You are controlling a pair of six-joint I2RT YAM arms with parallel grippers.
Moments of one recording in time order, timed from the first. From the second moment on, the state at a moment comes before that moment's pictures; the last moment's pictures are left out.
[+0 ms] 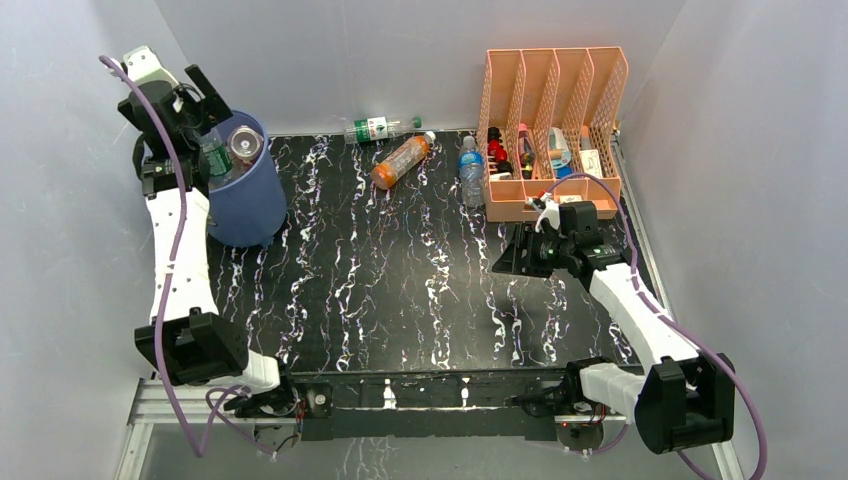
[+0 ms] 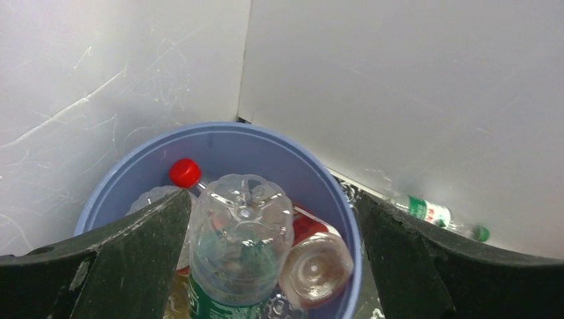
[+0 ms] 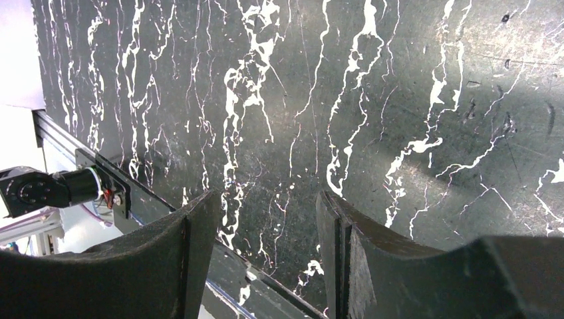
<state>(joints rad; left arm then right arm) 0.24 1.44 1.60 -0.30 -0.18 -0.21 0.22 1.10 0.76 -0.51 -0.55 0.34</state>
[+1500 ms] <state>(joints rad) -0.30 2.57 2.32 -0.05 -0.17 -0.26 0.22 1.15 0.60 -0.34 -0.63 0.49</state>
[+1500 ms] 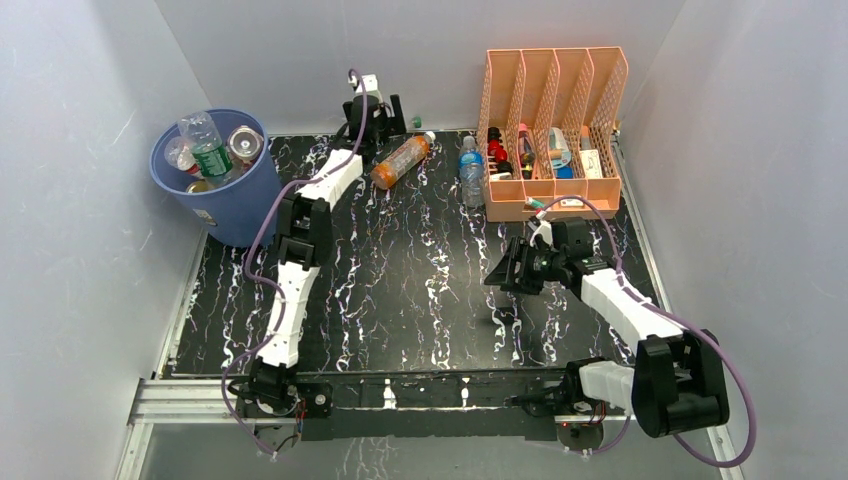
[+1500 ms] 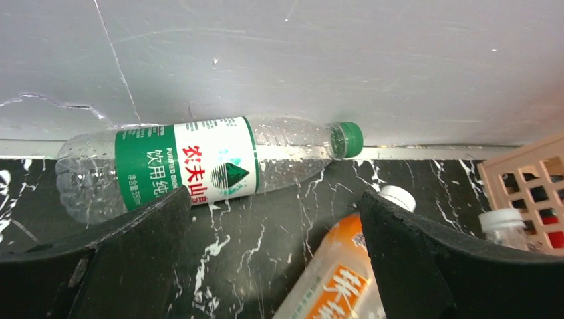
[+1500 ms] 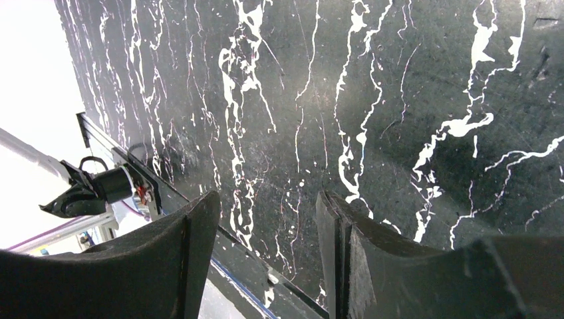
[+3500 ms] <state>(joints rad) -0.30 2.58 2.42 -0.02 -0.12 -0.23 0.27 1.07 0.51 -0.26 -0.65 0.55</state>
